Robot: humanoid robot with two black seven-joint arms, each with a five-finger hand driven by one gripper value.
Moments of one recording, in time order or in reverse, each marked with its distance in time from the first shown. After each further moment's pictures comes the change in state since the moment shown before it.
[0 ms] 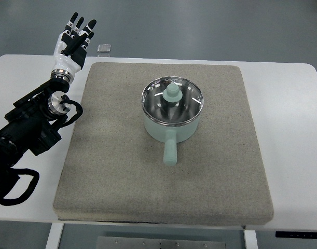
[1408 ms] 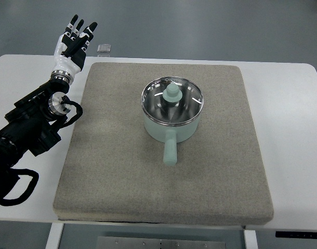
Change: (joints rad) left arm -0.001 0.000 0.020 0.006 0.003 0.025 0.003; right arm 0.000 0.000 0.000 0.000 0.000 0.000 0.000
